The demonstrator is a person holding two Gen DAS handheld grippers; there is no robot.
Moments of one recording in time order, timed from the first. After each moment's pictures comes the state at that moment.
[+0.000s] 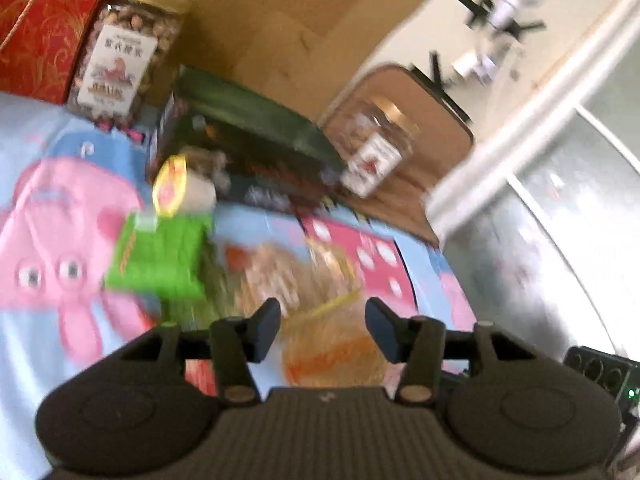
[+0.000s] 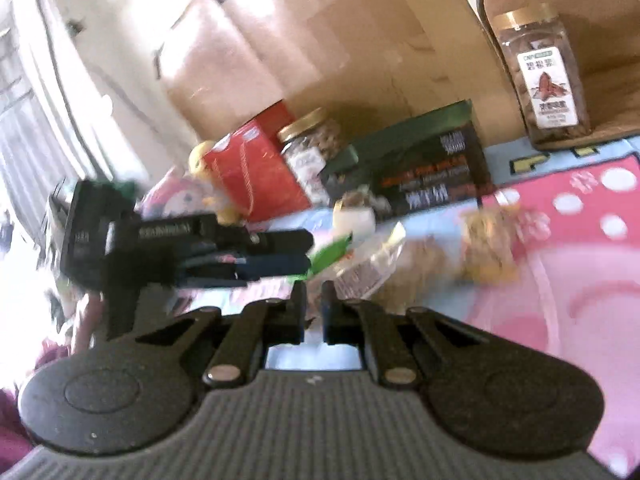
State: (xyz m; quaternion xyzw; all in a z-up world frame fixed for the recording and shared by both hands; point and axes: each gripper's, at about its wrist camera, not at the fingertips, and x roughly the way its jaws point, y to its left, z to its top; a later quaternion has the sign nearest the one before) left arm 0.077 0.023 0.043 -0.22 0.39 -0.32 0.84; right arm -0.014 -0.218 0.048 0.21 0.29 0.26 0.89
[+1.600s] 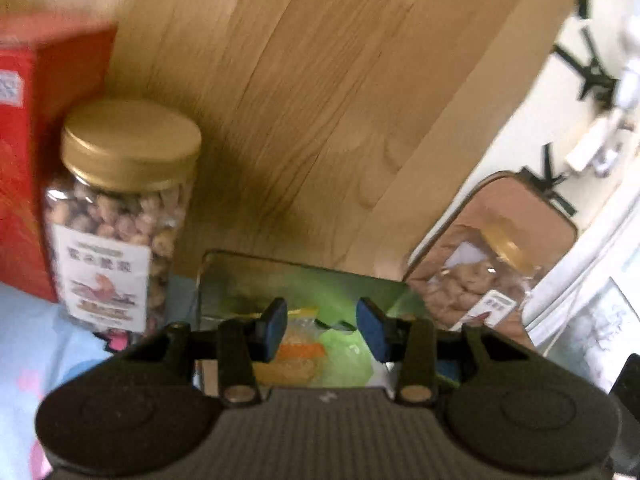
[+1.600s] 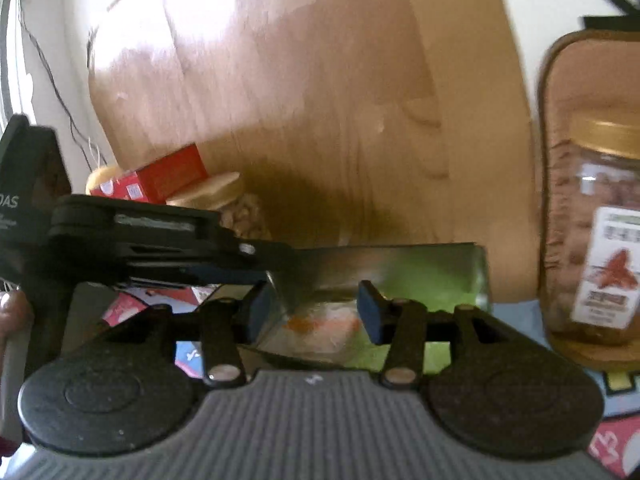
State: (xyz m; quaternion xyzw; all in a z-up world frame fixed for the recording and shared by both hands) left arm 0.260 0.012 0.079 -0.19 0.33 -0.20 0.90; right arm 0.208 -0.194 0.061 0.11 0.25 0.21 0.94
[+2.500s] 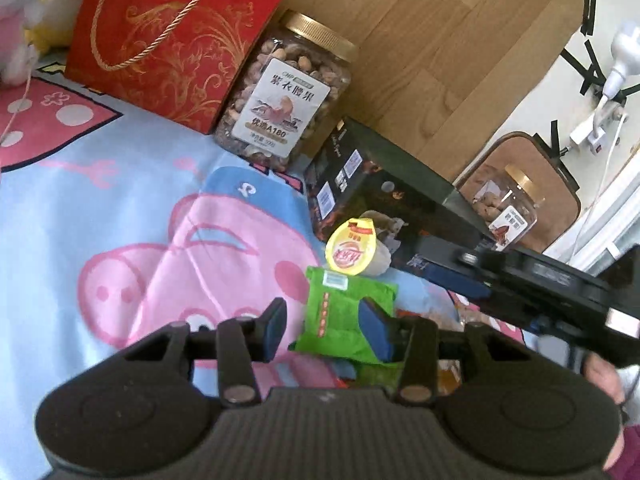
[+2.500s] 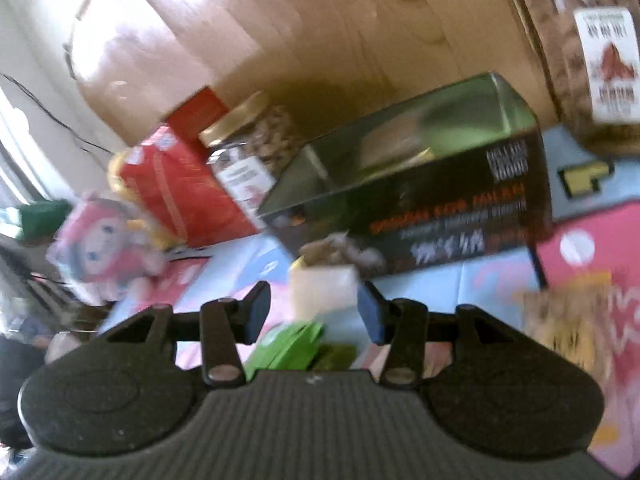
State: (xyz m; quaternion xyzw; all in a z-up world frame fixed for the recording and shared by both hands) left arm 0.115 0.092 0.011 -0.25 0.36 -0.15 0.89; right arm 0.153 -0.152 0.028 0.22 0.35 0.20 0.89
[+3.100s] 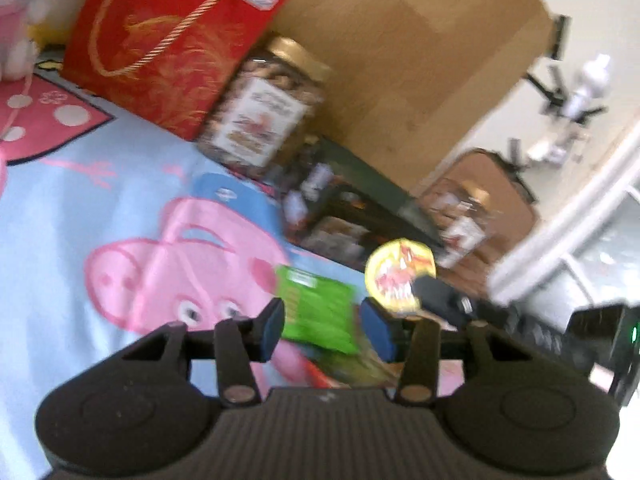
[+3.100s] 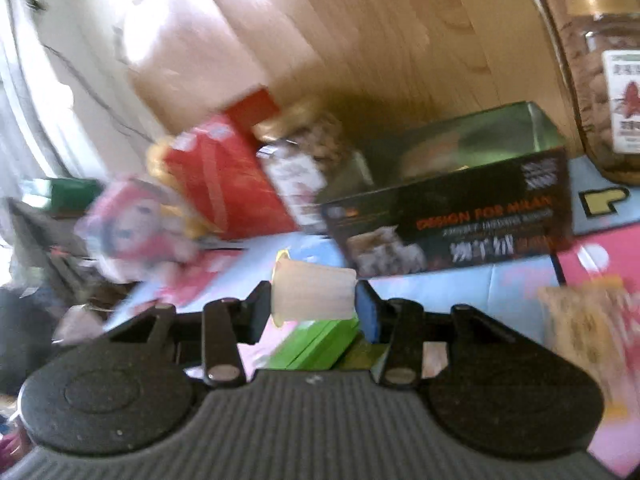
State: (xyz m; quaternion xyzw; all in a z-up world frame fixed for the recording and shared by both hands) left arm 0.083 0.111 0.029 -0.28 0.33 -0.22 0.87; right arm 0.098 -0.157 0.047 0.20 0.30 0.26 0.90
